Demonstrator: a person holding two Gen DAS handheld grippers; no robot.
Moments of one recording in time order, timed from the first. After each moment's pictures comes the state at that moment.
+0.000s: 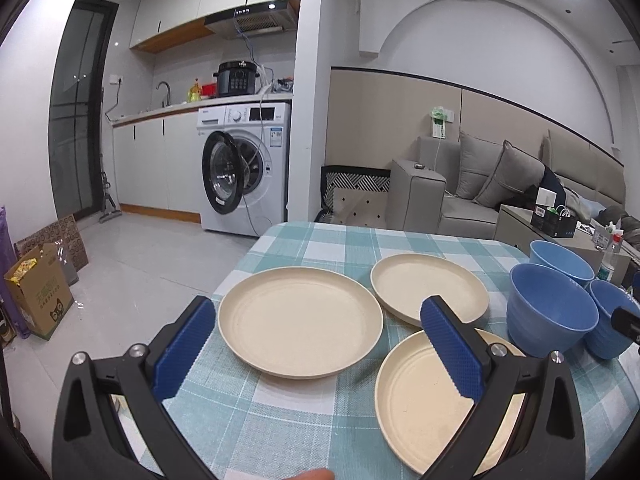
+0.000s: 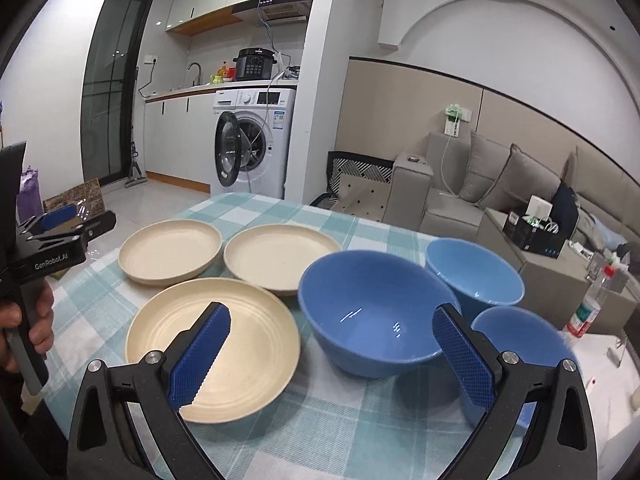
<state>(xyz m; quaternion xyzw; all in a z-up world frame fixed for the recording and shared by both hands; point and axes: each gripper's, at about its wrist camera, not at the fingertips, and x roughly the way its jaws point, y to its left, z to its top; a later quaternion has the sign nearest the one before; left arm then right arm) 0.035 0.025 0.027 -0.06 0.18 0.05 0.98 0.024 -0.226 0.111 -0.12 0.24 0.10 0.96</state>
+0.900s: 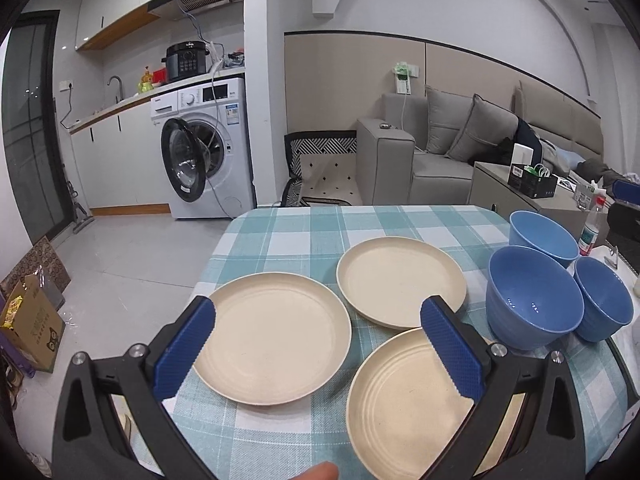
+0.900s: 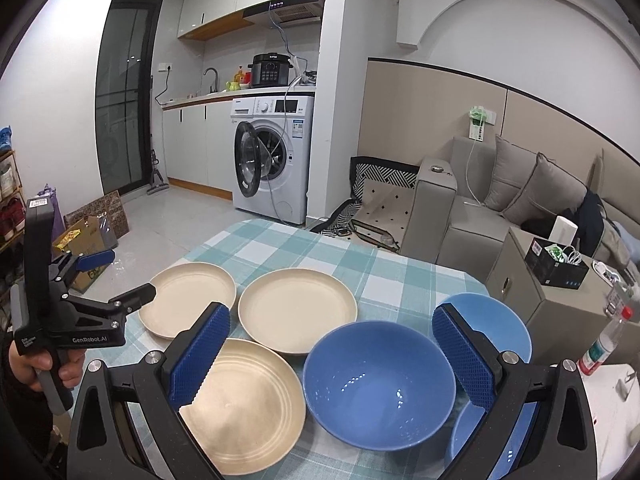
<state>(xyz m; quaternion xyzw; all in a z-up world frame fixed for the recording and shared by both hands) 0.082 0.003 0.063 0.00 0.26 -0.01 0.96 0.085 -0.214 0.202 -0.10 0.26 0.16 0.95</state>
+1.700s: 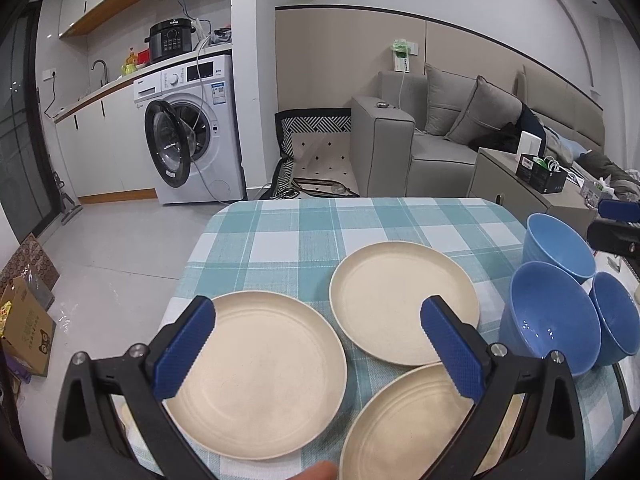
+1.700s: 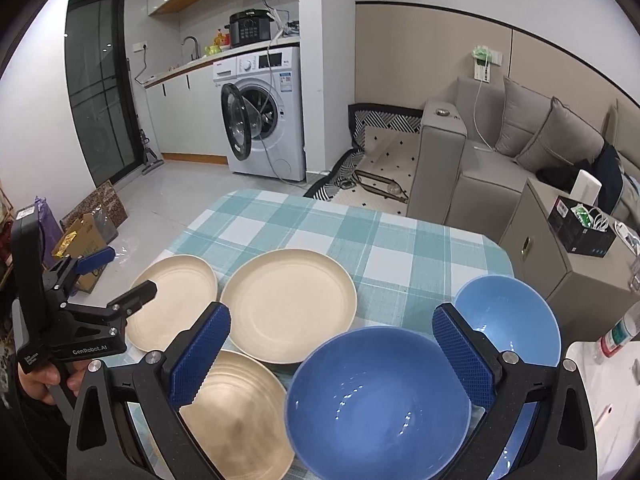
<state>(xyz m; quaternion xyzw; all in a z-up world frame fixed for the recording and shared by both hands) 0.156 -0.002 0.066 0.00 0.31 -0.03 0.95 0.198 -0.217 0.180 -0.07 0.37 0.15 0.91</state>
